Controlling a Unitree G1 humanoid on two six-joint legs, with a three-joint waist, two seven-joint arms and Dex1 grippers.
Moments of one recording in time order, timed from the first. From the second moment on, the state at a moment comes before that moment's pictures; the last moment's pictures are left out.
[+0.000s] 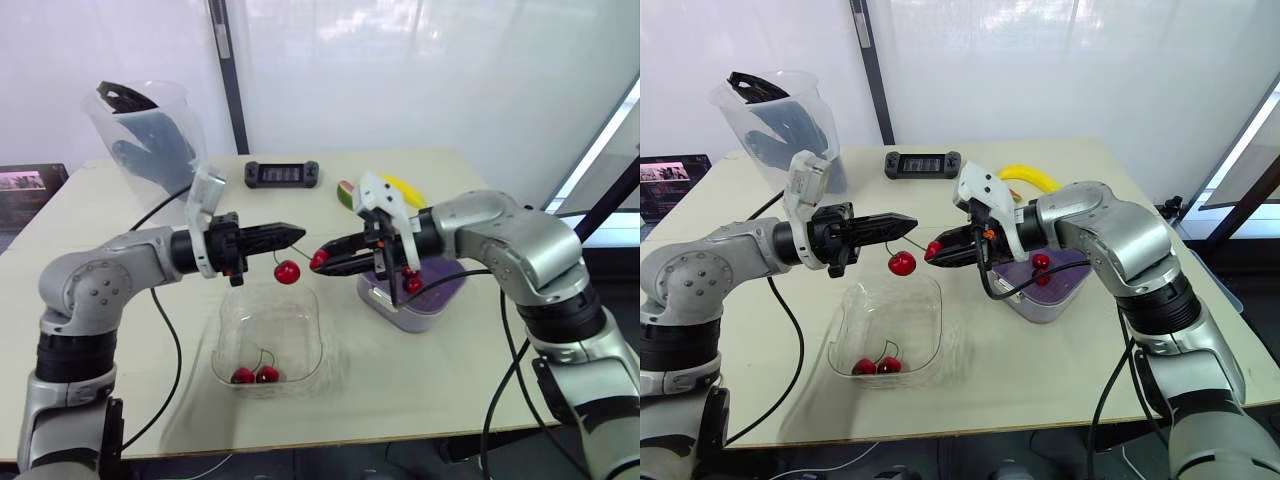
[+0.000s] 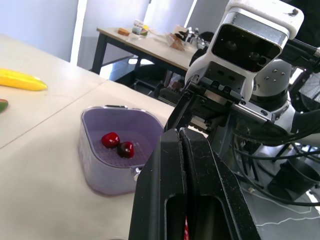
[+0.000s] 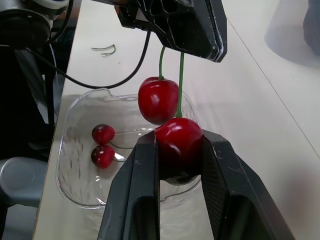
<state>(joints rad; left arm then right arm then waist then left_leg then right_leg) -0.74 0.65 0.17 -0.18 -1.01 1.03 -0.86 -1.03 -0.68 0.25 -0.22 0.53 0.96 1.08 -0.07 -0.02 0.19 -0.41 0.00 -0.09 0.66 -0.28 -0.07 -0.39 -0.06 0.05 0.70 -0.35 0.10</state>
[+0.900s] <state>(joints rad) -0.74 0.65 0.21 -0.18 -1.01 0.99 -0.84 -1.00 -0.85 0.25 -0.08 0.47 0.93 1.15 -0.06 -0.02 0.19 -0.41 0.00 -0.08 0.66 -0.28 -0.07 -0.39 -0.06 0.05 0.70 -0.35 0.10</state>
